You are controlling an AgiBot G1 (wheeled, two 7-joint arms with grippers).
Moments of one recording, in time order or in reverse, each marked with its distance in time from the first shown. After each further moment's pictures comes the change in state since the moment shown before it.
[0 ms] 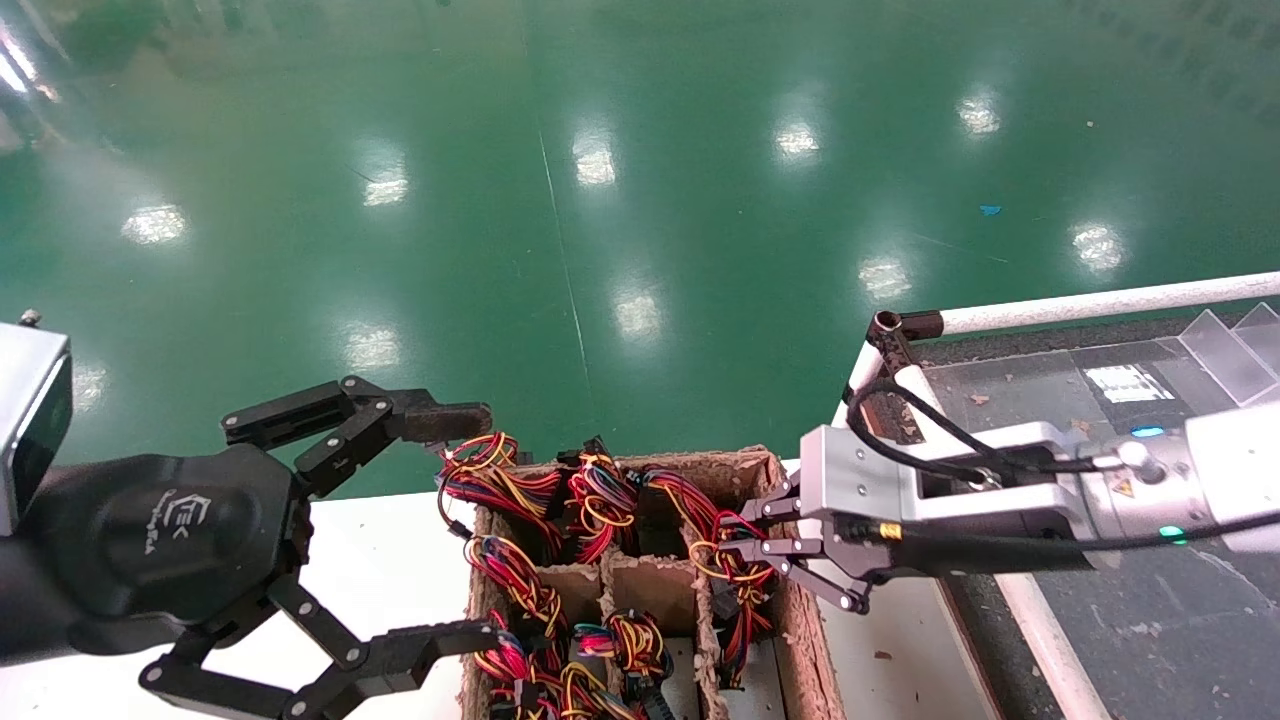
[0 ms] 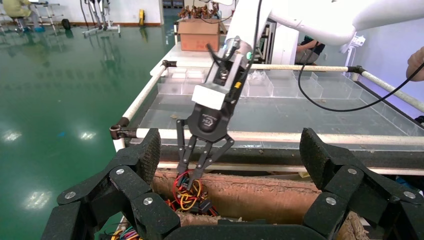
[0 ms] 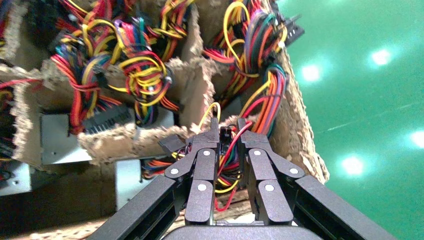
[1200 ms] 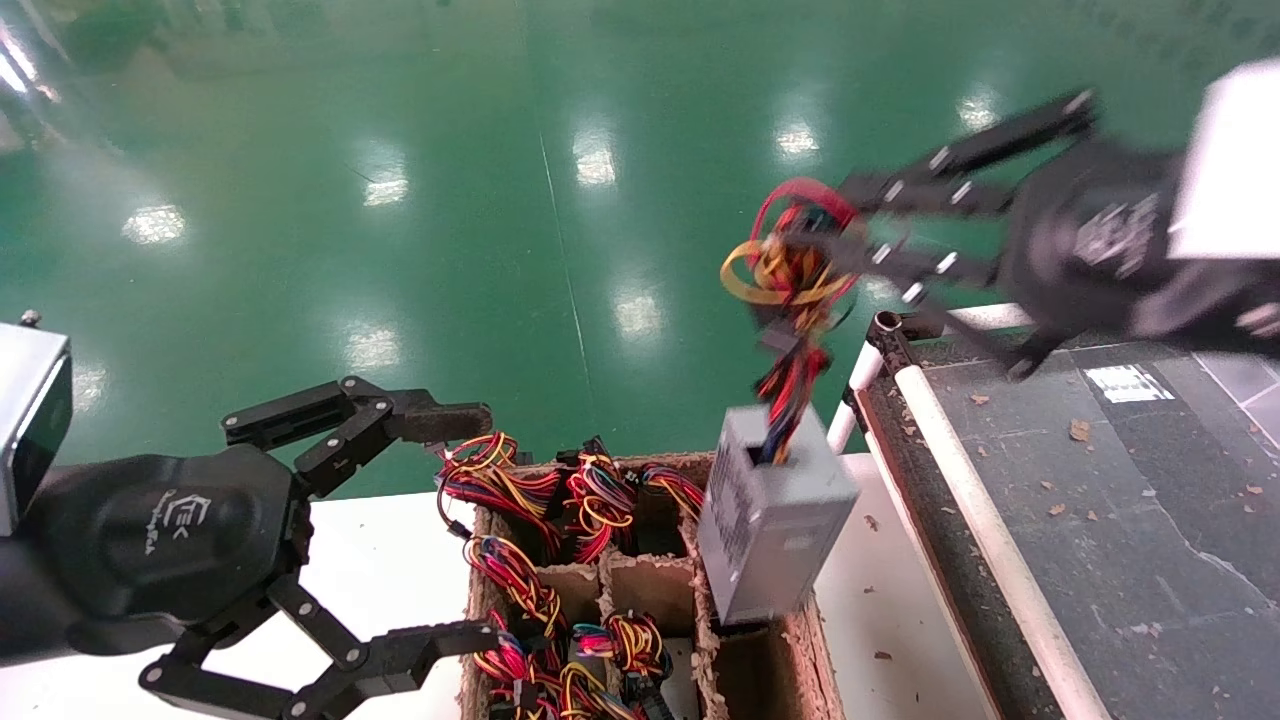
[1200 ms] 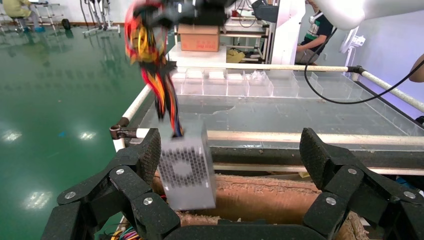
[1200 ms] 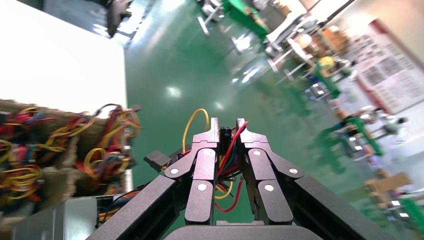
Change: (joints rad) left arm 0.000 0.000 0.001 0.000 -0.001 0.000 0.000; right arm 0.014 0.215 0.328 0.096 0.409 0.044 -0.295
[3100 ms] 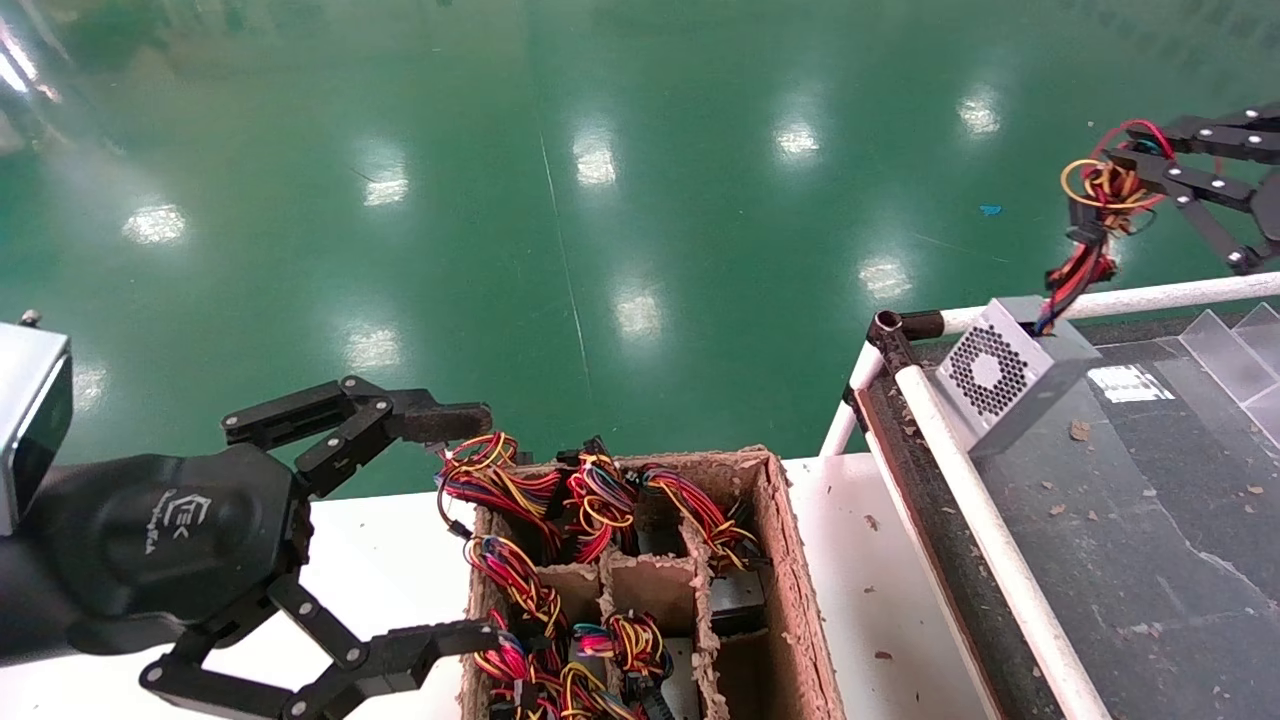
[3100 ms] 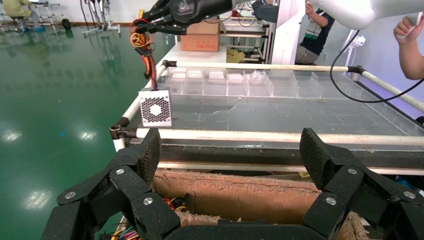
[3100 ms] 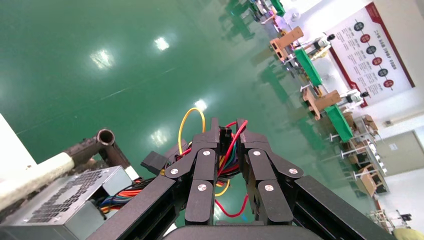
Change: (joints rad) left arm 0.000 0.000 0.001 0.000 -0.001 0.000 0.001; right arm -0.088 0.071 0.065 -0.303 -0.239 0.310 -0.163
